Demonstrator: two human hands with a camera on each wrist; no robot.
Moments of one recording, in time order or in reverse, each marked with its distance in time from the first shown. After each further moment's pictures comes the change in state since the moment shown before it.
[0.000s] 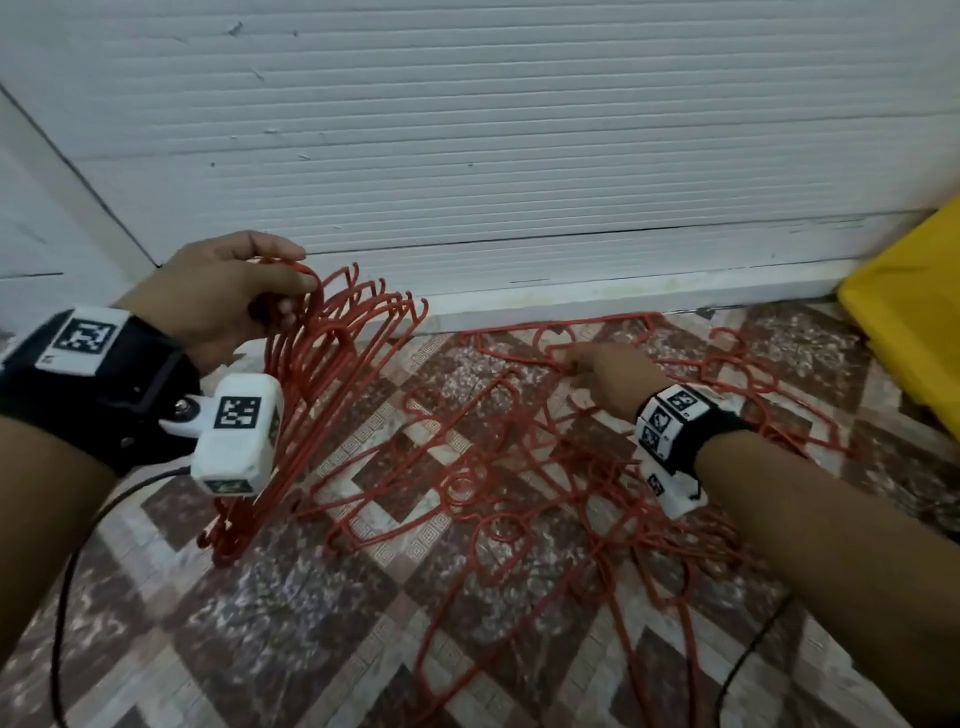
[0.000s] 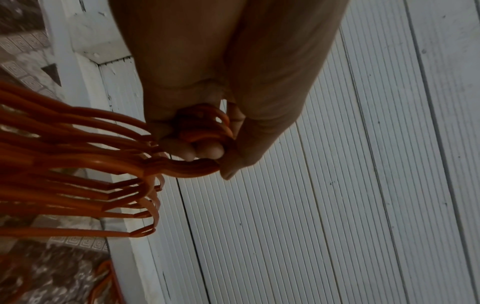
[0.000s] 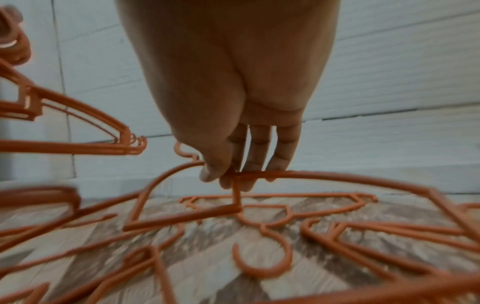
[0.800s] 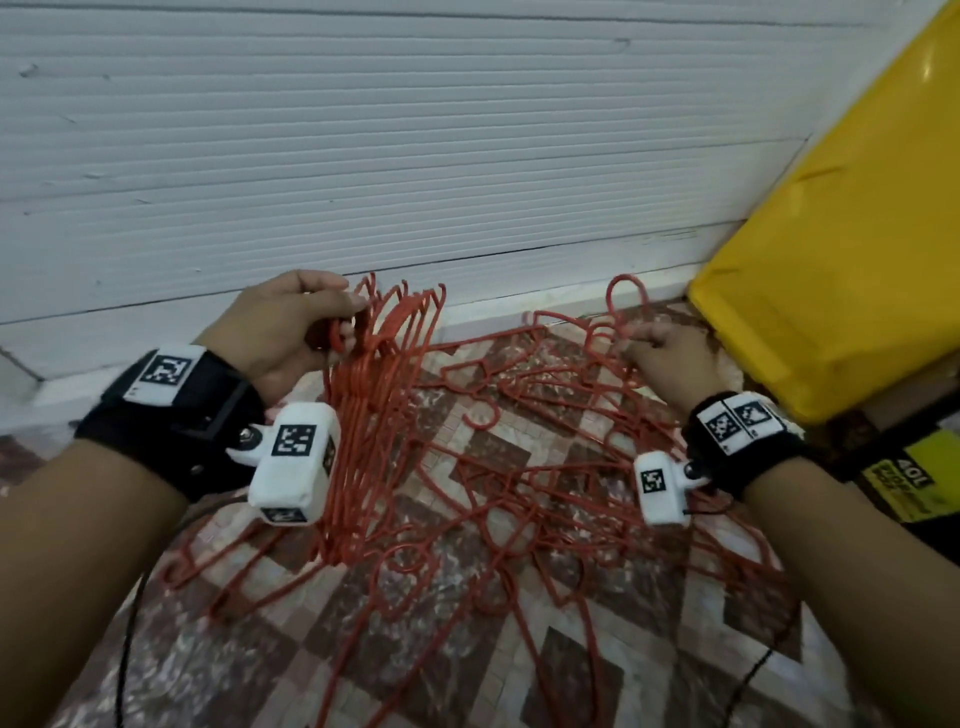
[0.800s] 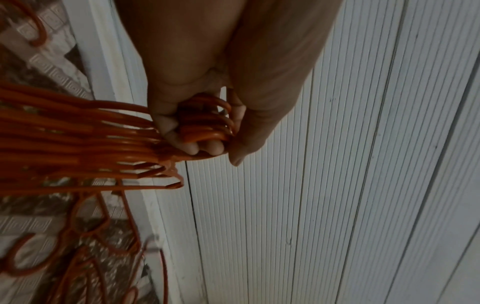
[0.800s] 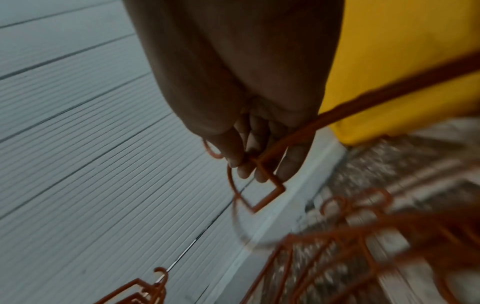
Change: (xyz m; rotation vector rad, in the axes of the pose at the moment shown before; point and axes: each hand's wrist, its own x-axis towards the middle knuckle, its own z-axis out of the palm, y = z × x) left_hand 0.008 0.001 0.148 -0.191 -0.228 -0.077; right_hand -0.093 0.117 -0.077 0.725 0.531 0.518
